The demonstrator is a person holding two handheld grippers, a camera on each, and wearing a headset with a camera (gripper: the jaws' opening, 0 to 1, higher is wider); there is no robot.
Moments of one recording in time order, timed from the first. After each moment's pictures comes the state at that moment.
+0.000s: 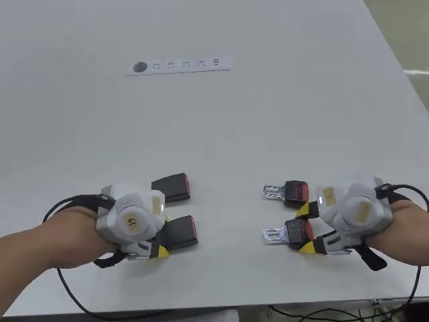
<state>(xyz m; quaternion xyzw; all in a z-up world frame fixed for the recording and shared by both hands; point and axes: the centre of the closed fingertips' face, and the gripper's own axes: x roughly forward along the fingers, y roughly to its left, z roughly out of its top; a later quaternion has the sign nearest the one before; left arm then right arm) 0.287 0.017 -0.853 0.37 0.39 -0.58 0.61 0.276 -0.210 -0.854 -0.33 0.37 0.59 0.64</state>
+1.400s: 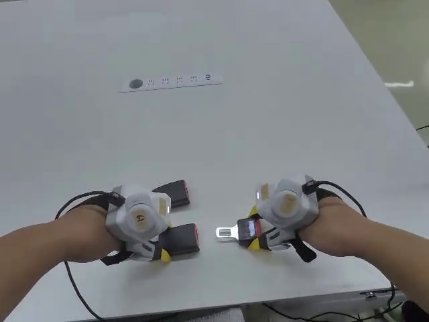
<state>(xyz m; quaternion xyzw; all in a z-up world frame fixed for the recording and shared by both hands) 0.284 0.018 -0.853 0.39 0.38 -0.61 0.58 0.287 -0.110 -0.853 -0.31 0.37 0.57 0.66</state>
